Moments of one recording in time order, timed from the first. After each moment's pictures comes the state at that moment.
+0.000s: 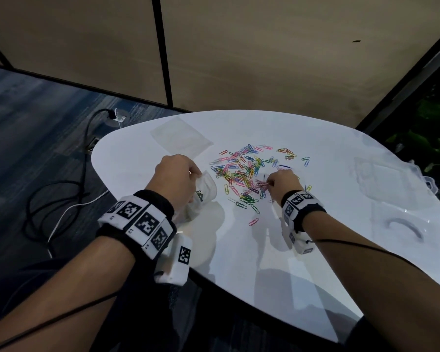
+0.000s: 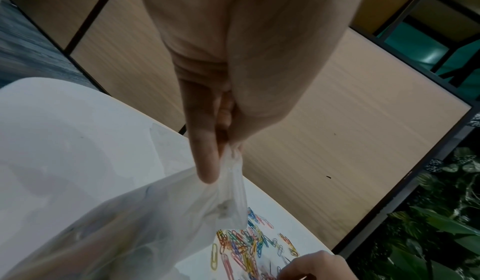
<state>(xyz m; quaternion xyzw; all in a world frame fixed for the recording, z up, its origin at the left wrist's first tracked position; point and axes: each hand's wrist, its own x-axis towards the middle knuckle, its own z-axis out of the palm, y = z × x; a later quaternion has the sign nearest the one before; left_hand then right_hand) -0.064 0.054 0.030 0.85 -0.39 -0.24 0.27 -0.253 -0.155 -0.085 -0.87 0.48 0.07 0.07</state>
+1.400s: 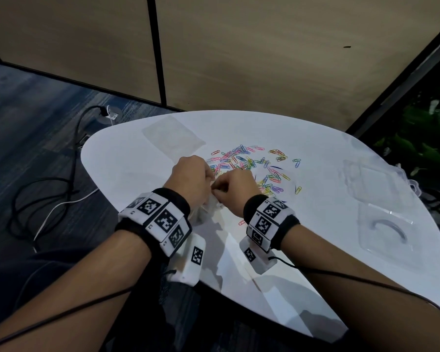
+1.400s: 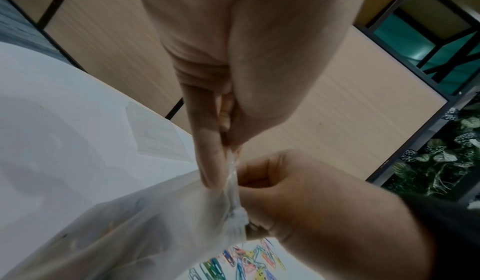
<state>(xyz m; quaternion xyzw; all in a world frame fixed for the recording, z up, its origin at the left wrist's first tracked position) -0.099 0.031 0.034 0.83 -0.41 -0.28 0.26 -0.204 -0.049 -0.007 -0.87 0.37 -0.06 0.31</state>
